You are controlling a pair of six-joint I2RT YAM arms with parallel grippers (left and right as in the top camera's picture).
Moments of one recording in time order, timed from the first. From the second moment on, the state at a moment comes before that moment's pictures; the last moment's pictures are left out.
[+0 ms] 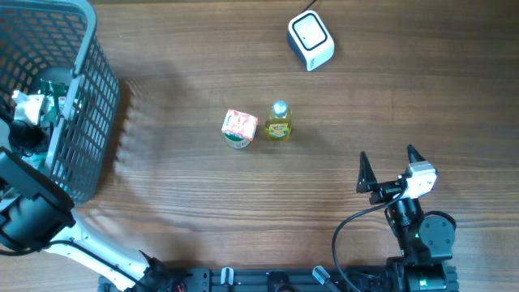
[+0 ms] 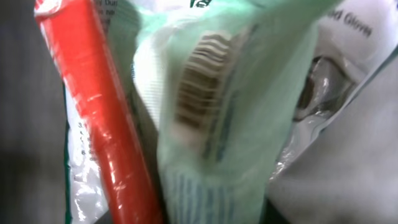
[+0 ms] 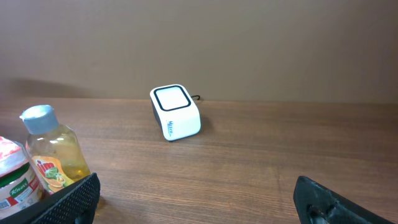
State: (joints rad) left arm 0.76 2.10 1.60 -0.87 0.11 0.71; right arm 0.05 0.04 0.01 0.00 -0.11 0.04
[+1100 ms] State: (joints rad) left arm 0.28 1.22 1.57 -0.67 0.03 0.28; right arm 0.05 0.04 0.01 0.00 -0.11 0.04
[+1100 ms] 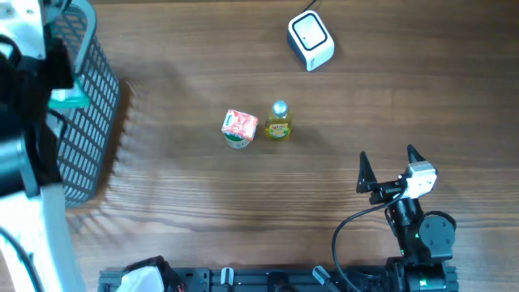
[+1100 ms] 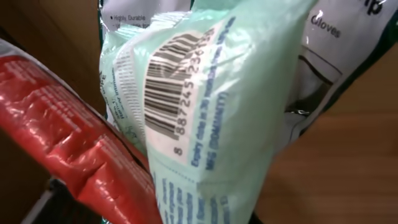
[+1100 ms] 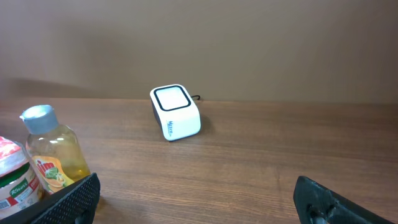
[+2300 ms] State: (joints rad) left arm -0.13 1.82 1.57 -1.07 -0.09 -0.11; right arm 0.05 0.04 0.01 0.00 -0.11 0.04
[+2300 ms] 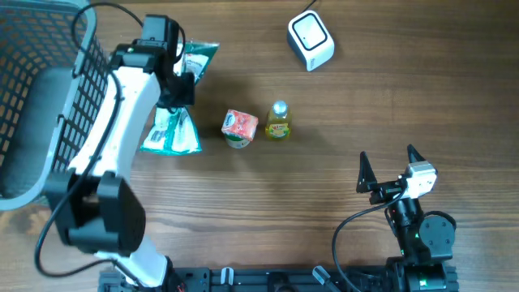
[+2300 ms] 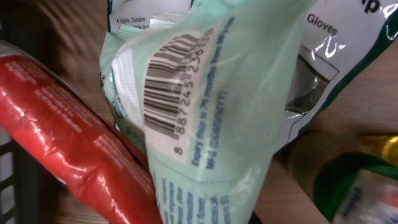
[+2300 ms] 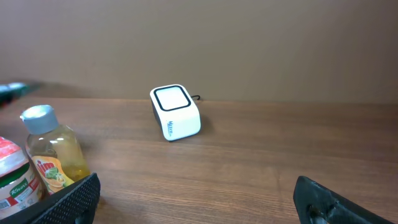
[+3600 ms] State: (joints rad) left arm -0.13 1.76 1.33 -0.98 -0.11 -0.08; right arm 0.05 0.04 0.01 0.00 -0.11 0.04
